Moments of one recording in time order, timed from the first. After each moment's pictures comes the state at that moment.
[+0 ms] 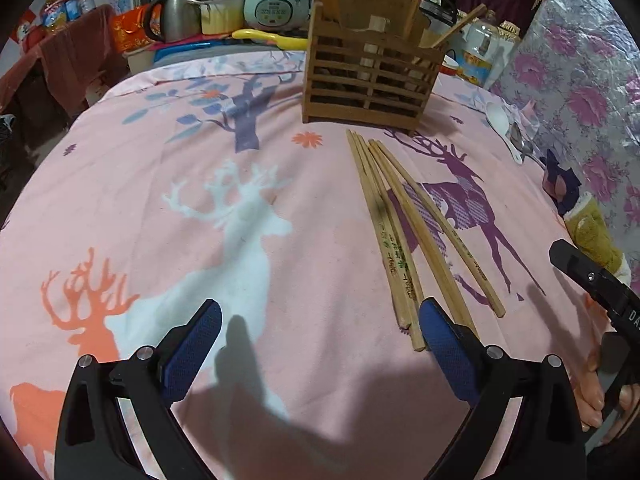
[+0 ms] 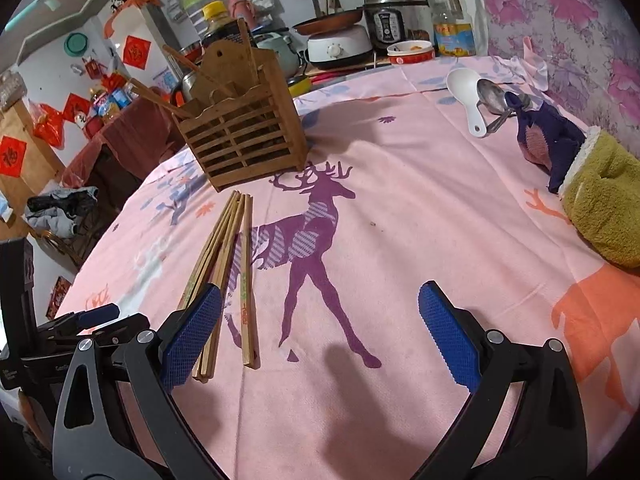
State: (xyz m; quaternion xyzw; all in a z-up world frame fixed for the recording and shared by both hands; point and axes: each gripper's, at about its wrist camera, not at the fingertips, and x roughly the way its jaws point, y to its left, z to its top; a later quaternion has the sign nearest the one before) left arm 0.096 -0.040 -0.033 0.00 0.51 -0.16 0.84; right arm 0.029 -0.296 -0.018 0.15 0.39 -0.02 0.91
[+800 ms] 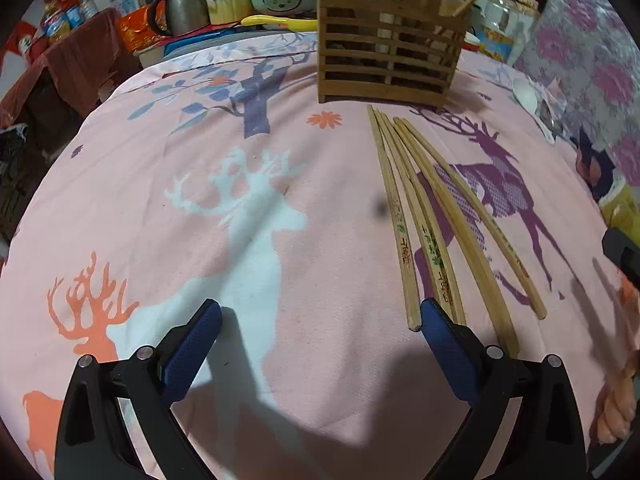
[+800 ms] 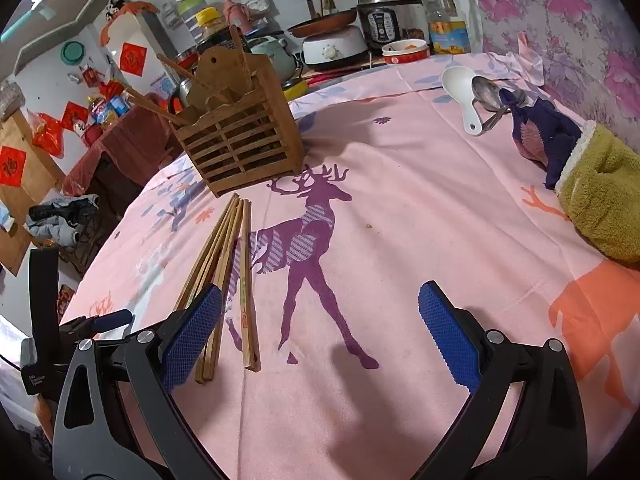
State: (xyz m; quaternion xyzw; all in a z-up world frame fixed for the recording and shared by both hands) left arm 0.109 -0.047 -0.048 0.04 0.53 -0.12 0.84; right arm 0.027 -0.301 -0.018 0.17 0.38 -0.02 0.91
